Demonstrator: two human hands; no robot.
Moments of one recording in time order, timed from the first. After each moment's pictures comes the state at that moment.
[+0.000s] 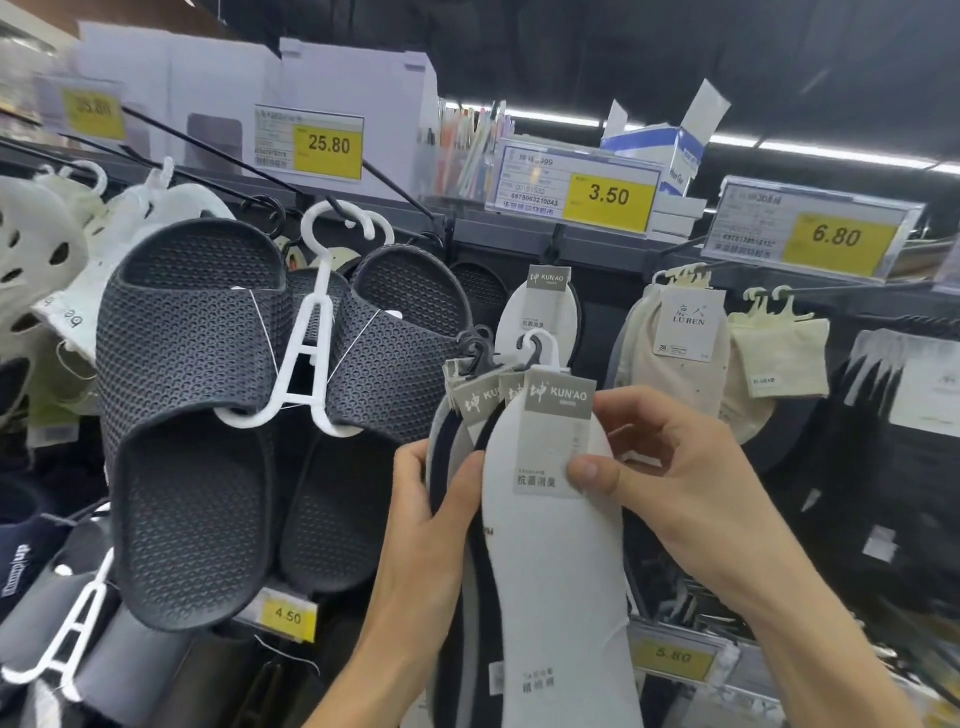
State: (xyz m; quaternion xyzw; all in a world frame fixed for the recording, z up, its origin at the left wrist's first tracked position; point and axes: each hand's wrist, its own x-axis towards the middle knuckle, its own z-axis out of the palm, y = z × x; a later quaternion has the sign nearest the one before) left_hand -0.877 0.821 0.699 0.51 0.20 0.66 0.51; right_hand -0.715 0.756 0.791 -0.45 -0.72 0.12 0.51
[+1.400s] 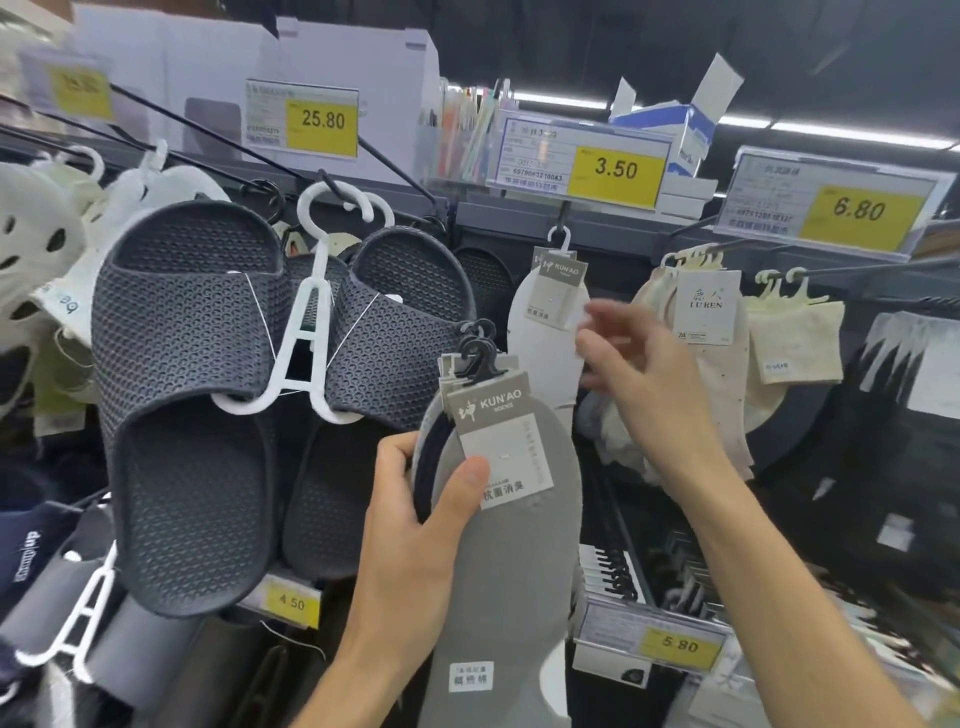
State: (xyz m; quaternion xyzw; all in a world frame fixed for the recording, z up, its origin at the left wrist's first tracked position) left_hand -0.886 0.820 0.694 0.54 0.21 0.69 0.44; right_hand -0.710 0.828 0.808 -0.47 -0.66 0.03 0.59
